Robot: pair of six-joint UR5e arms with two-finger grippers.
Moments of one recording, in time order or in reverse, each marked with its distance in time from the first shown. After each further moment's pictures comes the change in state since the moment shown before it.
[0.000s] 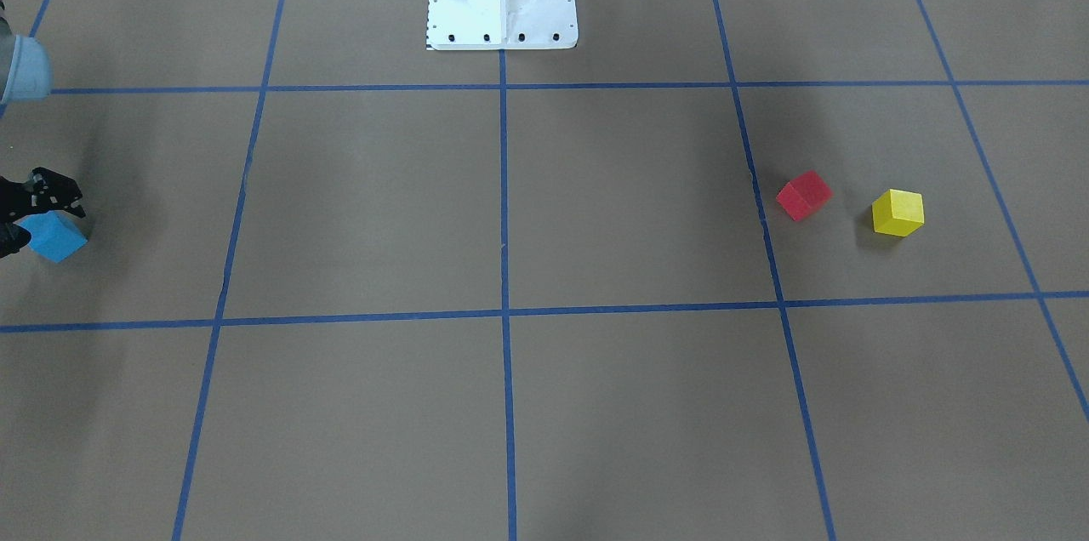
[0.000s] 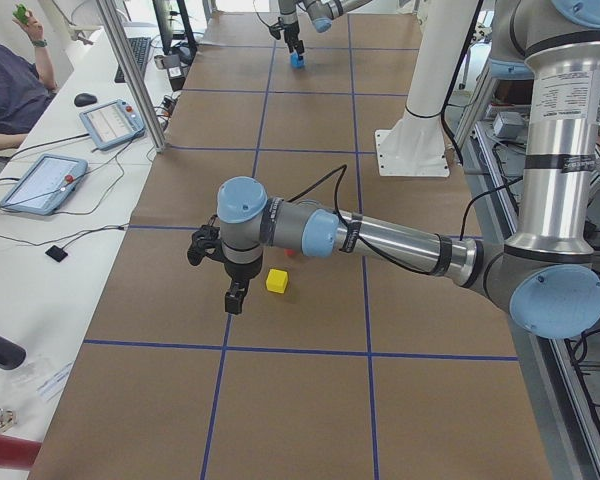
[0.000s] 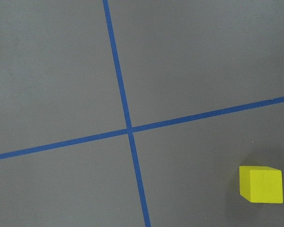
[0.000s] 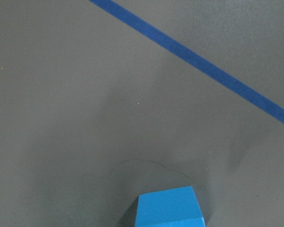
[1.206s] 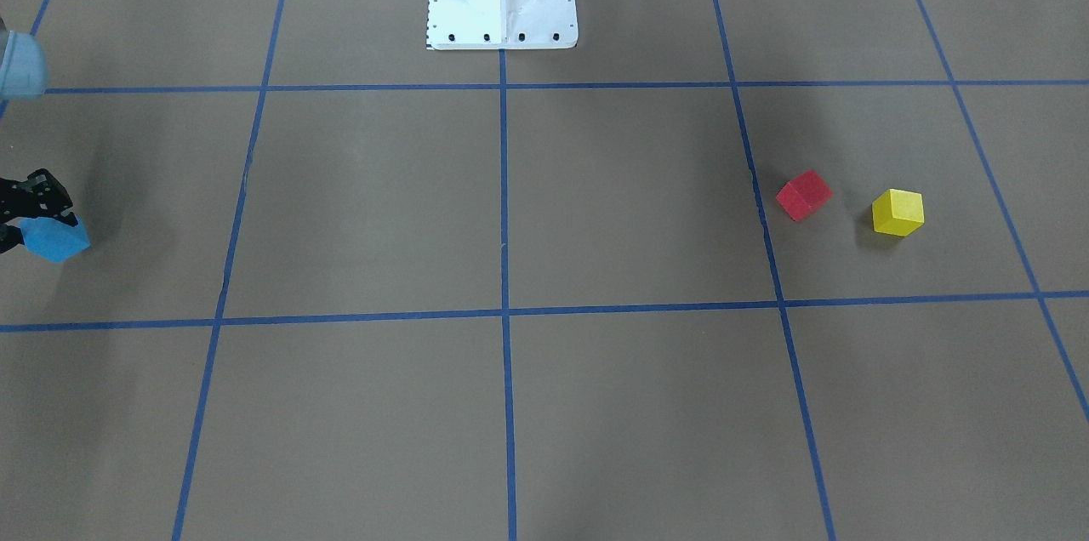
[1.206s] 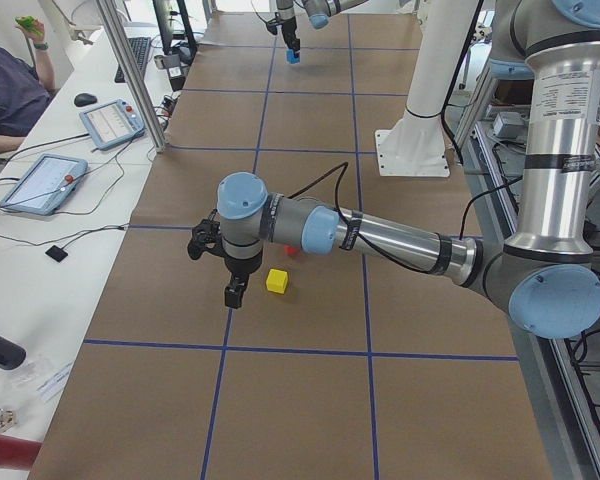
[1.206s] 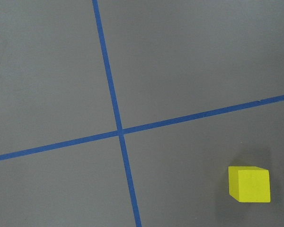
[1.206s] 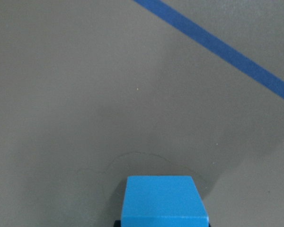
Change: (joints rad) left arm 0.000 -0.009 -0.014 0.002 -0.022 0.001; right arm 0.052 0.080 0.083 -0.162 0.068 0.000
